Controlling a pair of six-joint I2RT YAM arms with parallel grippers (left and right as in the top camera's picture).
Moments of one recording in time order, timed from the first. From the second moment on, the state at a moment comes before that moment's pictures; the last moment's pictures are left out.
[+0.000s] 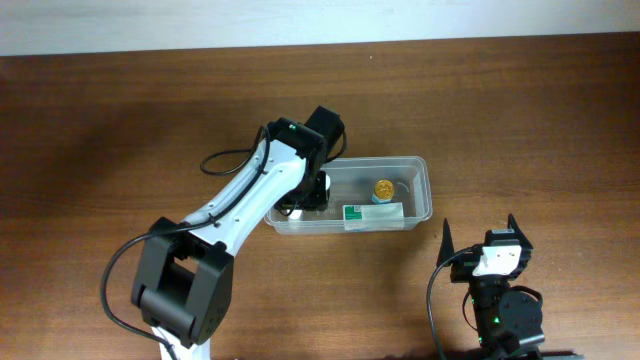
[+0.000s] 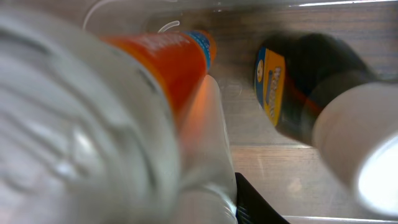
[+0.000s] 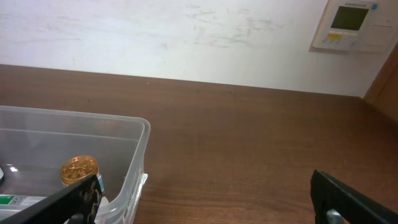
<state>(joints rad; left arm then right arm) -0.57 1.97 1.61 -1.21 -0.10 -0.52 0.18 0.01 0.05 -0.16 0.21 -0.08</state>
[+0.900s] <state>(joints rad) -0.57 1.97 1.70 -1.35 -0.10 -0.51 0.18 0.01 0.05 -0.16 0.21 -0.08</state>
